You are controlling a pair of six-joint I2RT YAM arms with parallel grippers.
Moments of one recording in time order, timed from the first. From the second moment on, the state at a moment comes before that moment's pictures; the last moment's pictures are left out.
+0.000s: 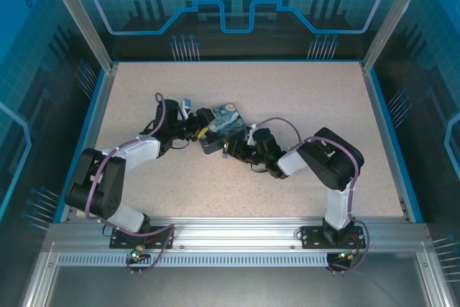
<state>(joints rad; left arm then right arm) -0.24 1.53 0.75 0.22 0.55 -1.03 0.67 1.93 0.69 0.74 -0.31 1.00</state>
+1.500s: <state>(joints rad) -0.26 1.50 0.73 0.18 0.55 -1.00 0.67 1.82 0.61 0.74 -0.17 1.15</state>
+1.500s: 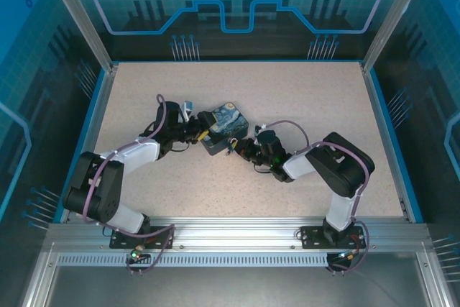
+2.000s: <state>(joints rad) -0.26 1.50 0.72 0.18 0.54 -0.97 0.67 1.81 0.61 0.72 -0.10 1.26</state>
